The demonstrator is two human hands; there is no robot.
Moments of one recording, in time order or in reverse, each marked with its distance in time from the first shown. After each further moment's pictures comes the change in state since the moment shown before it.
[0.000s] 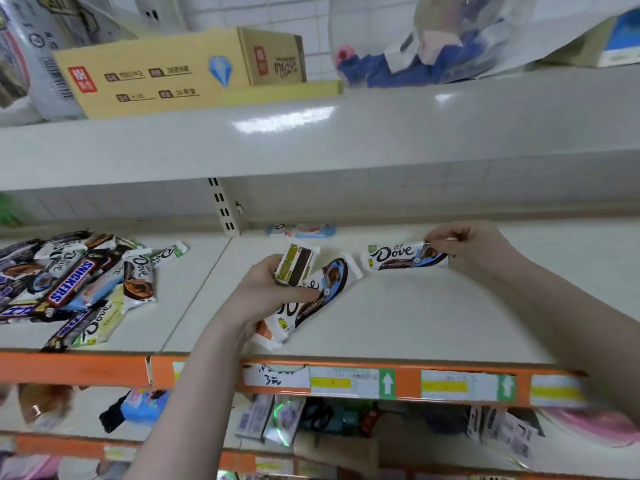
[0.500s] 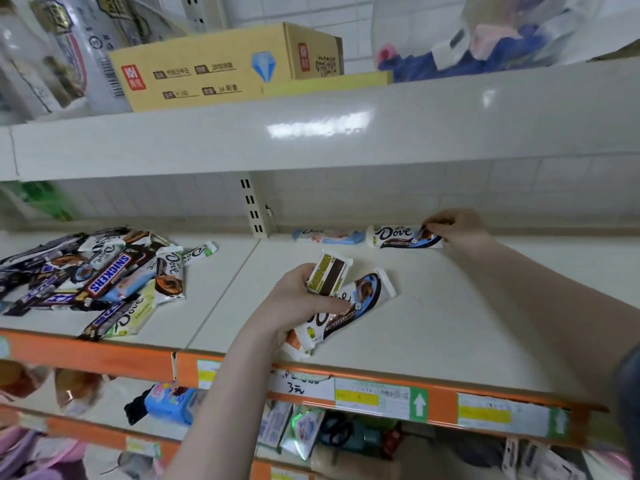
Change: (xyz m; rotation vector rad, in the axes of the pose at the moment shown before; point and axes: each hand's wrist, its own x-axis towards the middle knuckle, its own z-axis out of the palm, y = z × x) left_hand -0.001 -0.003 0.008 0.019 -0.014 -0.016; right_hand 0.085 0.001 0.051 -0.094 0.119 -0.019
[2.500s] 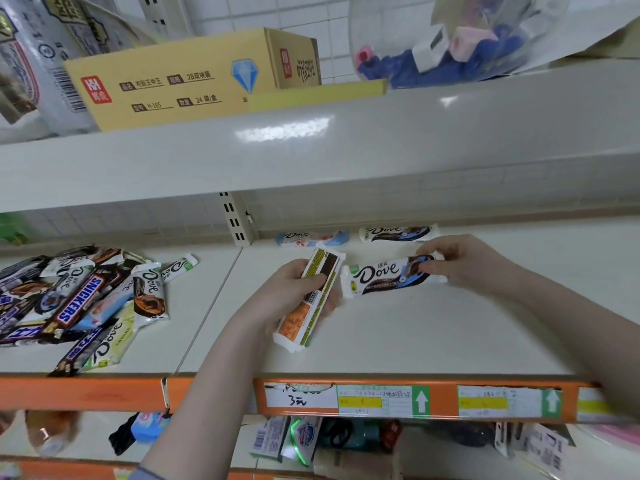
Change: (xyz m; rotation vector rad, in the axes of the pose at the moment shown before) left_hand 0.023 0.007 -0.016 -0.033 -0.153 -0.029; right_hand -0.084 -0.018 -0.025 0.052 -0.258 -0.016
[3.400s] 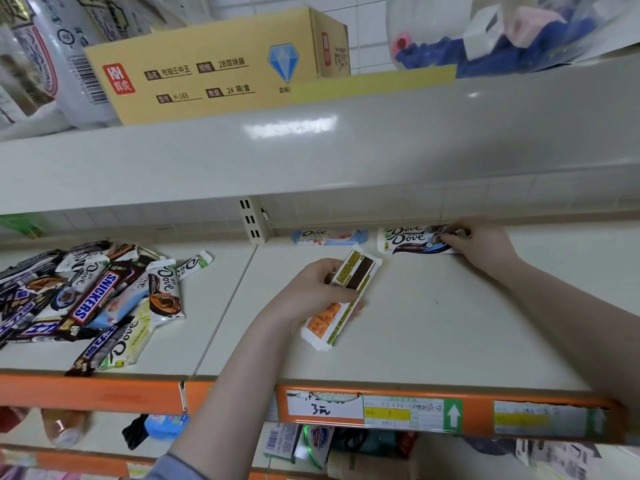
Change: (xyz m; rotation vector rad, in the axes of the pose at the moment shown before) left_hand 0.015 -0.002 -0.003 0.089 -0.100 0.024; right_hand 0.064 0.036 0.008 -0.408 0.357 0.123
